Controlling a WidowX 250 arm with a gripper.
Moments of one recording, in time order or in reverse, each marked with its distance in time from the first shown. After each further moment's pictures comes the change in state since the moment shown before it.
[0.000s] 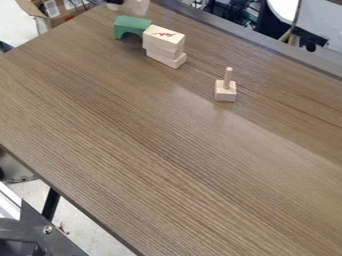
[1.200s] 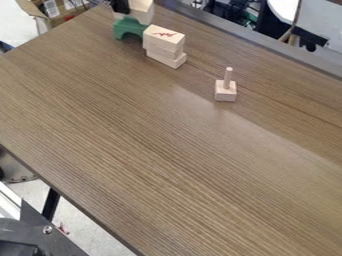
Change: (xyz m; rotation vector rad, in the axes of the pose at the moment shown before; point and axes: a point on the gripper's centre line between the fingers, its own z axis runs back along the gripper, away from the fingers) arm -0.001 -0.007 -0.027 0.038 -0.065 0.022
